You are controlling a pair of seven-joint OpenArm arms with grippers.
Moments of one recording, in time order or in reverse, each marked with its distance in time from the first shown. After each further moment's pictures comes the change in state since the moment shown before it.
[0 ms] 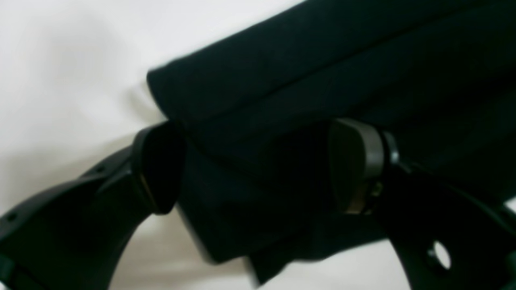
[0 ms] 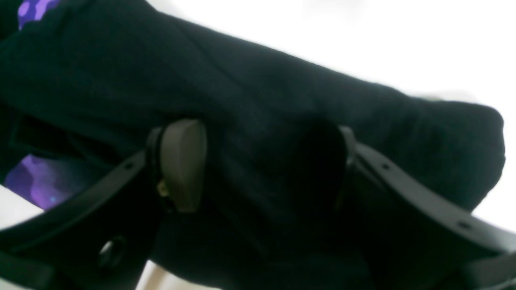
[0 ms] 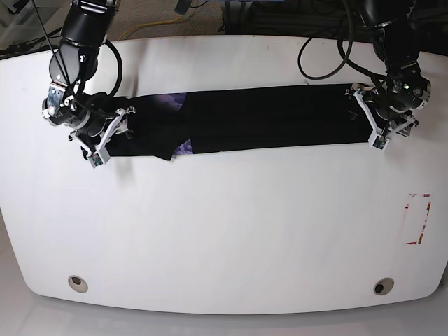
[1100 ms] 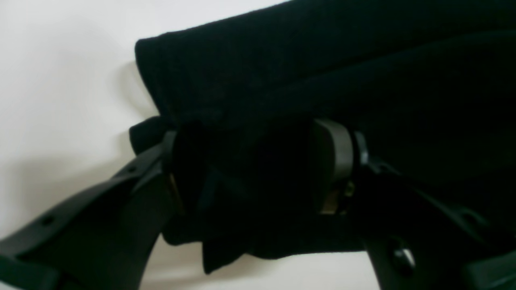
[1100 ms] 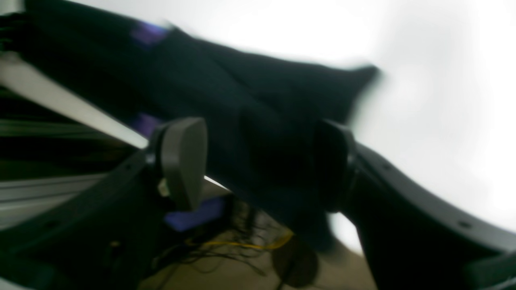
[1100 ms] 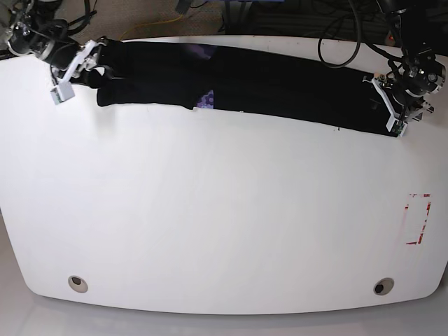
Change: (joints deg) left arm 7.0 -6.0 -2.1 -3.1 -1.2 0.1 -7.3; right arm -30.3 6.3 12.6 24.8 50.5 -1.3 -16.2
